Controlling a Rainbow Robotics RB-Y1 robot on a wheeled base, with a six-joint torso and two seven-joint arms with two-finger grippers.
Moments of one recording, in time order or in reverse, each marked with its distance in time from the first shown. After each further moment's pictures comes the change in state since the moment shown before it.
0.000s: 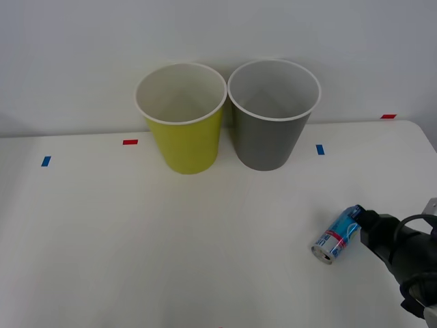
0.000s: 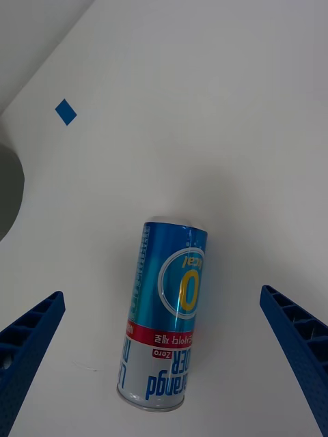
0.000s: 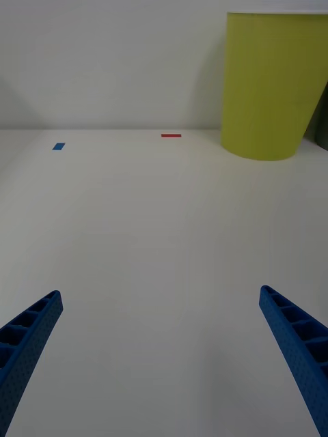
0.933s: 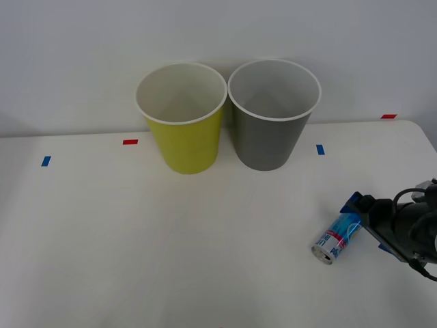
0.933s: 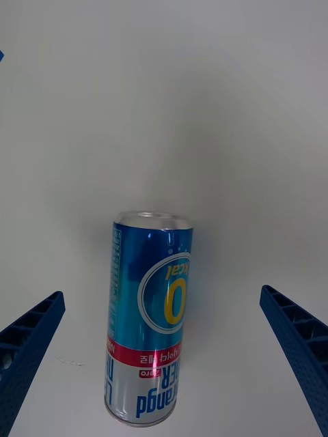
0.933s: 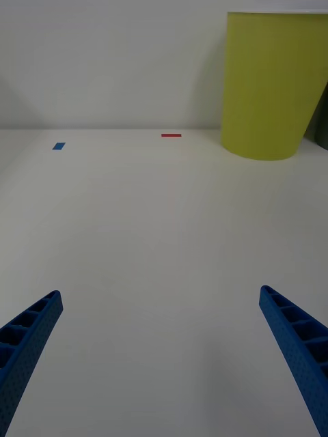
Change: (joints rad) right arm -0.281 -0.155 -0.071 0.249 -0.425 0.210 -0.025; left arm 0.000 0.000 0.000 0.000 0.000 0.000 0.000
